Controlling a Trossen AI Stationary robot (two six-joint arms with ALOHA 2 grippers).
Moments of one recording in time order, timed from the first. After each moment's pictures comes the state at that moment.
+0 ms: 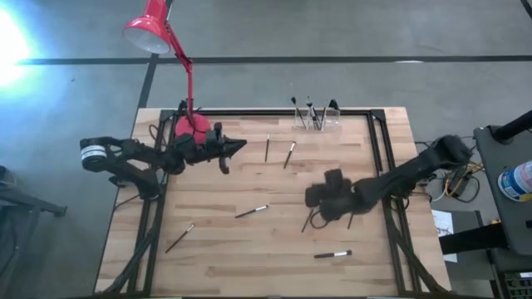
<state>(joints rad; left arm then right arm) 0.40 1.37 0.30 1.27 0.18 -0.18 0.38 1.42 0.79 -0.53 0.72 1.62</state>
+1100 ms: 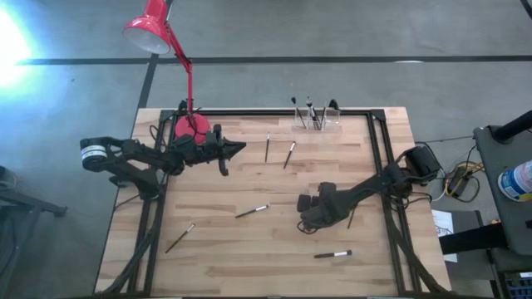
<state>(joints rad) 0.40 1.37 0.27 1.26 0.18 -0.15 0.36 1.79 0.97 -0.75 0.37 2.10</state>
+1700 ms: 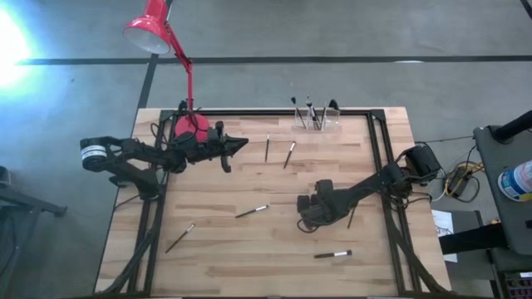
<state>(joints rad) 0.40 1.37 0.33 1.23 0.17 -0.18 0.33 1.79 0.93 -0.71 0.45 1.88</state>
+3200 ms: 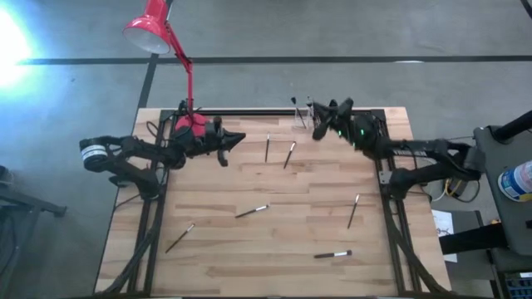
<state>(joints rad) 0.51 1.37 0.33 1.26 0.30 -0.22 -0.53 1.23 0.49 0.81 0.23 0.09</state>
